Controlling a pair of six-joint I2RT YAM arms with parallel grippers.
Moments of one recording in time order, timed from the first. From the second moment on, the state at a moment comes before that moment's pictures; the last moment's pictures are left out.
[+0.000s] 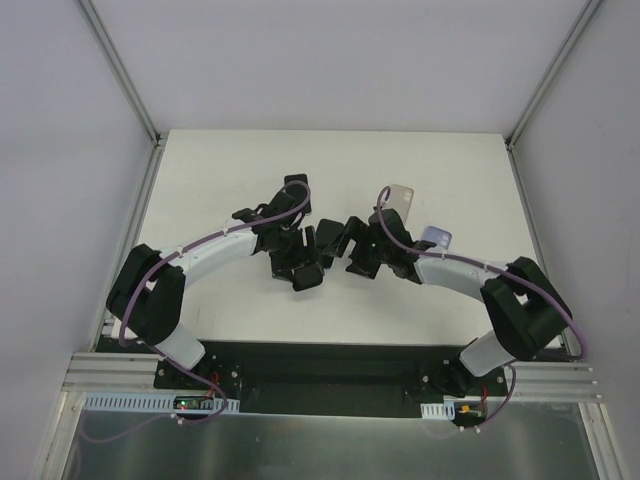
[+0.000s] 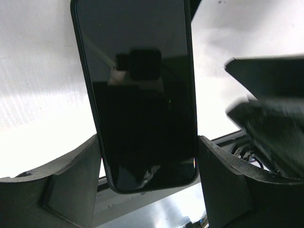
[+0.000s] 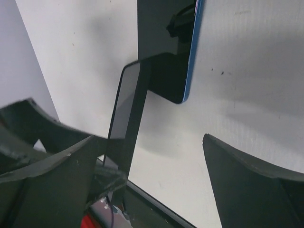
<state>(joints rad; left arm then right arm) -0.62 1.60 1.06 -0.64 0.29 -0.83 0.68 1.50 0.76 0.02 -0.19 1.05</state>
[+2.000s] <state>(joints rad) -0.35 1.30 0.75 -0.19 0.77 -0.90 0.58 1.39 0.70 0.23 -0.49 1.00</state>
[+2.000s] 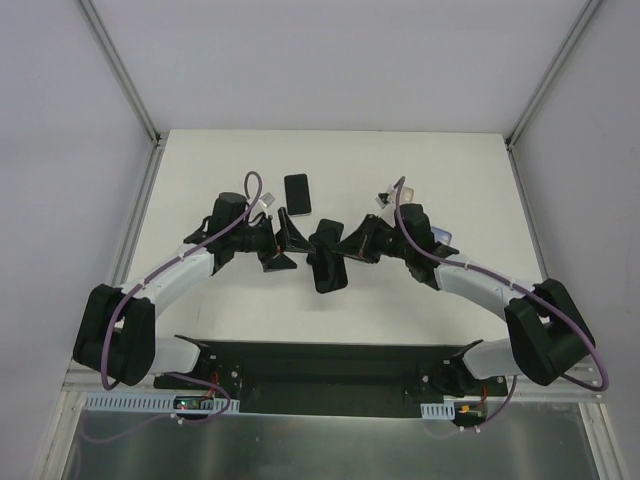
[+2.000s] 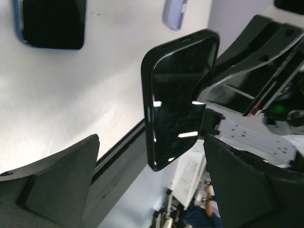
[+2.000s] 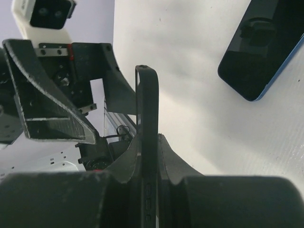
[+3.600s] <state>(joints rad) -0.35 1.47 0.61 0.58 0.93 -1.41 0.53 1.52 0.42 1.00 -0.65 1.45</state>
